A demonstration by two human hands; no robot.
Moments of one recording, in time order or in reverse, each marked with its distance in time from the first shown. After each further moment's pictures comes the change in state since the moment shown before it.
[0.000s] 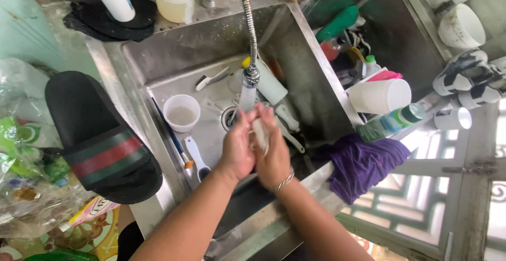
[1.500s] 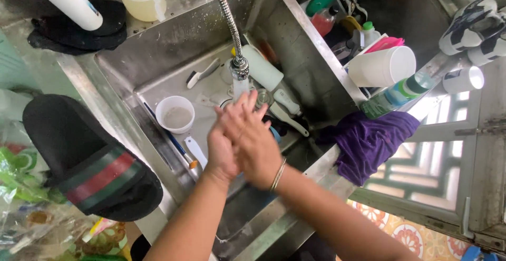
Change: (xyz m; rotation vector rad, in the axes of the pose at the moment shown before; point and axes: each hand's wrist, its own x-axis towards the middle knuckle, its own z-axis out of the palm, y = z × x) left_hand -0.010 0.016 -0.012 0.094 -0.084 0.040; right_hand 0.017 -0.014 0.036 -0.294 -0.127 -0.188
